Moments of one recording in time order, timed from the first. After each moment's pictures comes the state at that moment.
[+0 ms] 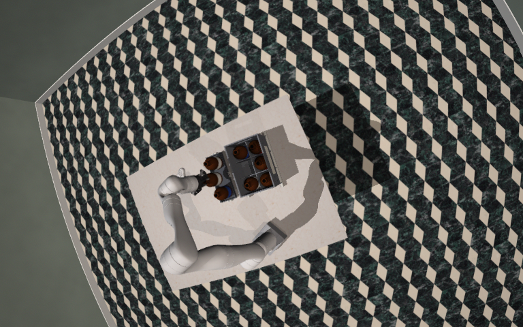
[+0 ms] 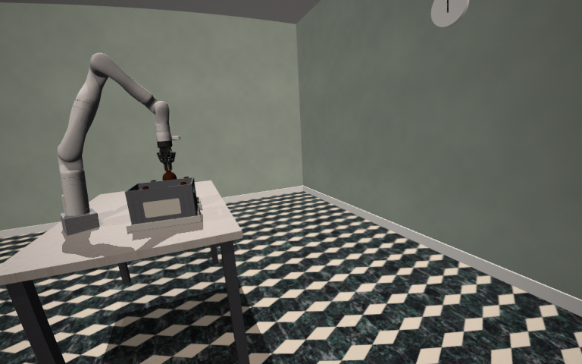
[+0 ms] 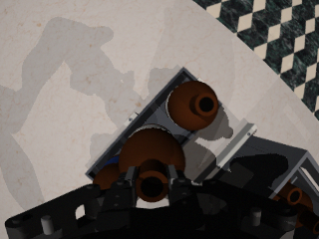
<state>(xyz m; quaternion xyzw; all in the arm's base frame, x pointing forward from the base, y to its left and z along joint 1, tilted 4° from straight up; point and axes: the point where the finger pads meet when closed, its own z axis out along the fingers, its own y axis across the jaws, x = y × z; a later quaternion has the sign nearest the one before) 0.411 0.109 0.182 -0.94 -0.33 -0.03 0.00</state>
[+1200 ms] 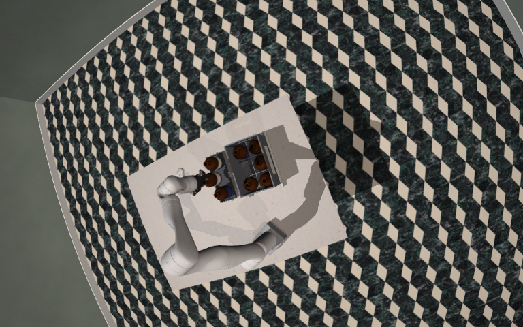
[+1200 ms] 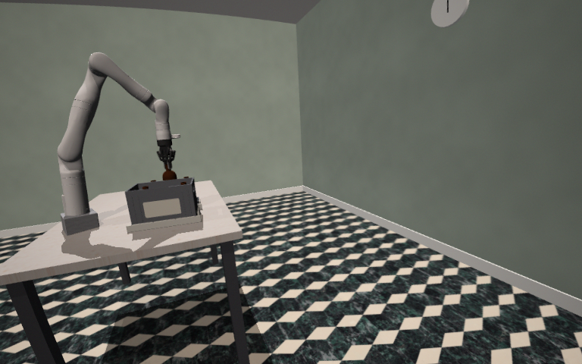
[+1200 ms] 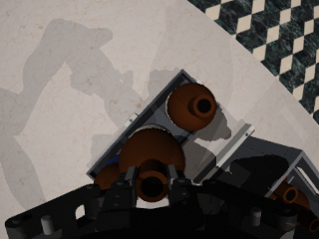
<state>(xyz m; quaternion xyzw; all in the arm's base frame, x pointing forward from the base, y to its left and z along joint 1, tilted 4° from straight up) 0.411 0.110 0.190 -0.94 -0.33 -0.03 0.00</state>
